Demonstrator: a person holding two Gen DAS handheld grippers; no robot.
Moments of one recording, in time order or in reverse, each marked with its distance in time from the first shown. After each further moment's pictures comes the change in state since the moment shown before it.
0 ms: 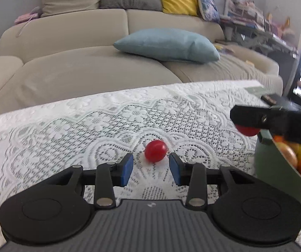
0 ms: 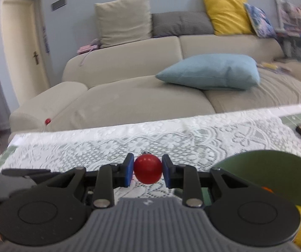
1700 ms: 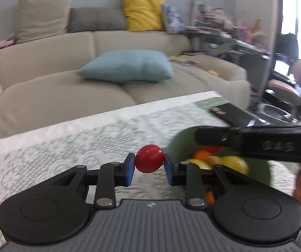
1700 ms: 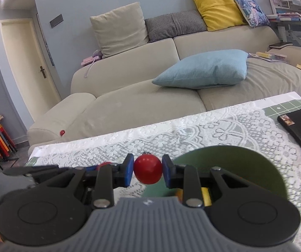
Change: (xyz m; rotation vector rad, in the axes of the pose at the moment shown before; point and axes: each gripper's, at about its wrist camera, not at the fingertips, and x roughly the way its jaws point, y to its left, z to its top) left arm -0.091 -0.098 0.027 0.081 -0.082 -0.133; right arm -0.094 -0.064 0.018 0.046 0.023 0.066
